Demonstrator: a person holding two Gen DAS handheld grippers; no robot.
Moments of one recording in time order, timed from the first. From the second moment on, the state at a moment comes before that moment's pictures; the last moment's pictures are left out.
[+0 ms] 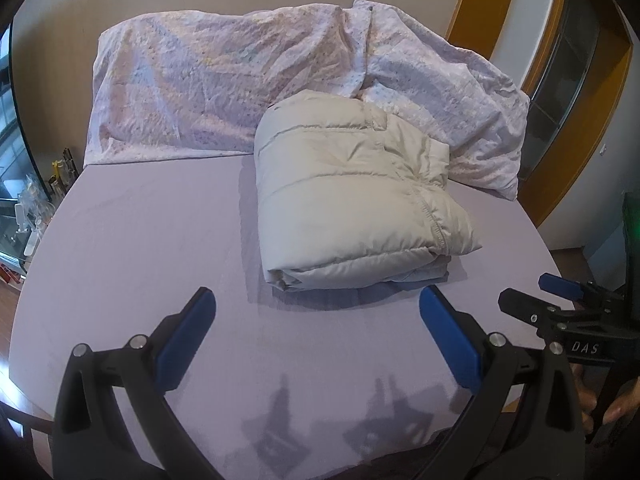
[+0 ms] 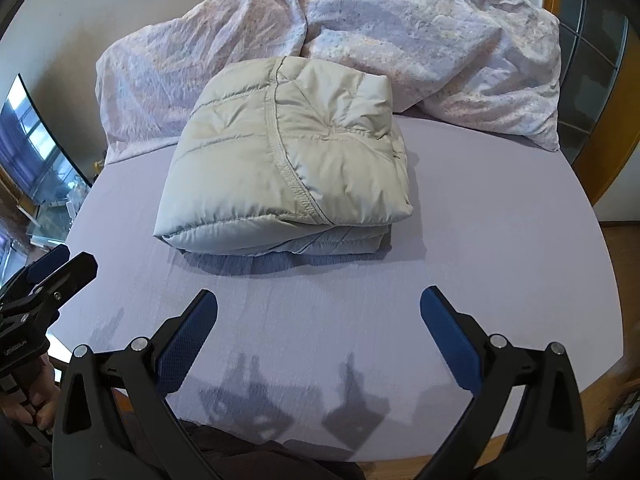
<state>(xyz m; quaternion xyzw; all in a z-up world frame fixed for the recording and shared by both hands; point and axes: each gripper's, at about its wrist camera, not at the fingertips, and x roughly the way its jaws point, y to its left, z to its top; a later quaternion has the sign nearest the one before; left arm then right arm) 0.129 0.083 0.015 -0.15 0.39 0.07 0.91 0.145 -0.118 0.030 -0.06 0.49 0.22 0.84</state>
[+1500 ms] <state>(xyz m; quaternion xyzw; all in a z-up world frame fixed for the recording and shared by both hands) 0.130 0.079 0.013 -0.15 0.39 0.07 0.90 0.146 -0.127 0.033 -0.03 0.48 0.21 0.85</state>
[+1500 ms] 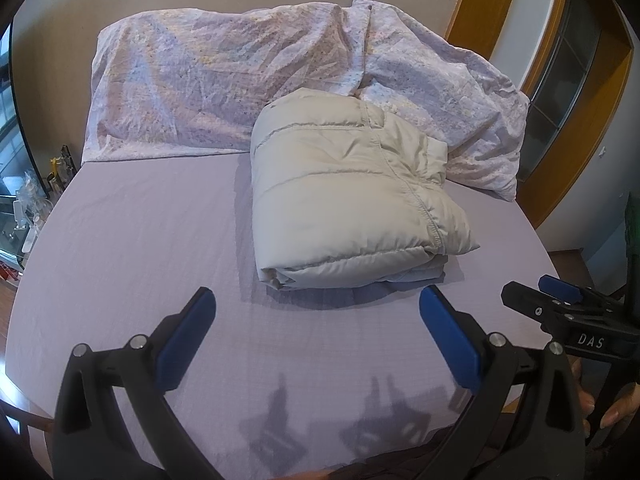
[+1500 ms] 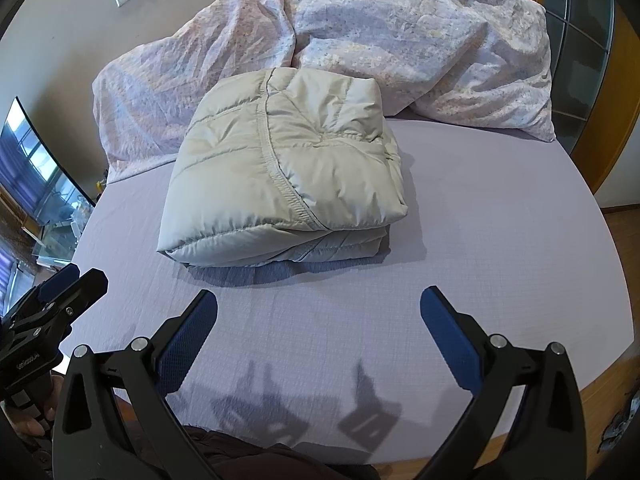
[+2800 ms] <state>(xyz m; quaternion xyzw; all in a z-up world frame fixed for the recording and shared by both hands) 0.129 0.082 0.013 -0.15 0.39 0.07 0.90 0.147 -0.125 0.035 -0.03 0.48 0.22 0.85</state>
